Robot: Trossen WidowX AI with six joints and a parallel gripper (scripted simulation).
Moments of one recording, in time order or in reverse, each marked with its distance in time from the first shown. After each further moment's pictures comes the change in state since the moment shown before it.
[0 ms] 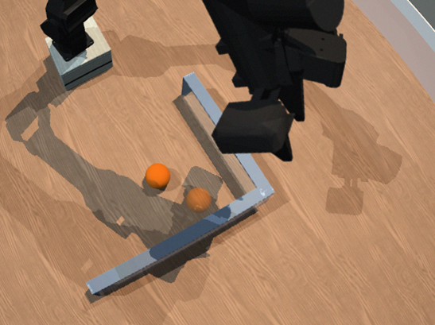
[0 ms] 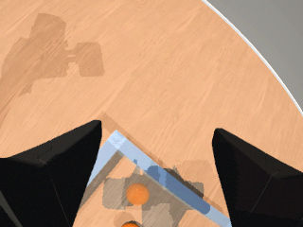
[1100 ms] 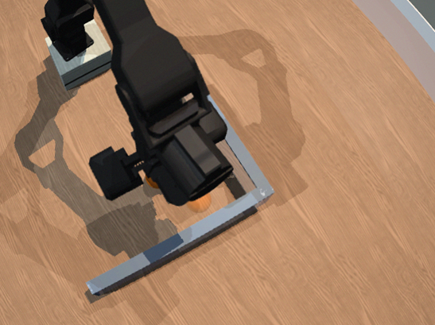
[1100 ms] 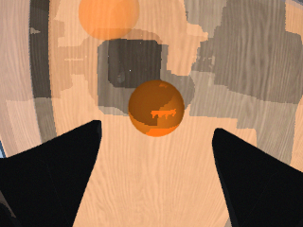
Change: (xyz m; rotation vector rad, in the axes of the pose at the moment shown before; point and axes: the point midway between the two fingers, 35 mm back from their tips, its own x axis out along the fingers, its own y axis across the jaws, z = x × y) arm 0.068 0.002 -0.217 0.658 0.701 0.033
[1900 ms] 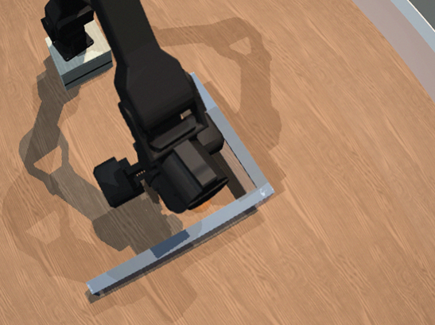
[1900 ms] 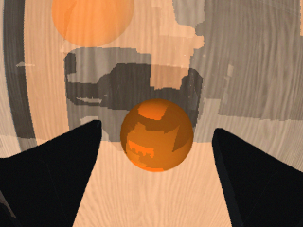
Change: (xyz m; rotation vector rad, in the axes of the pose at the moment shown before) arm 0.036 0.000 0.001 0.001 -0.002 0.000
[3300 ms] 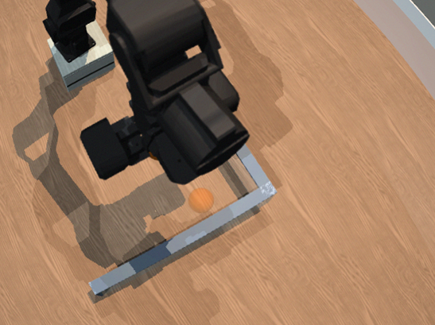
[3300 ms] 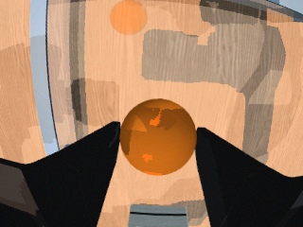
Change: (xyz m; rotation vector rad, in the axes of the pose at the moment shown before) arm -0.121 0.001 0.000 0.009 0.010 0.008
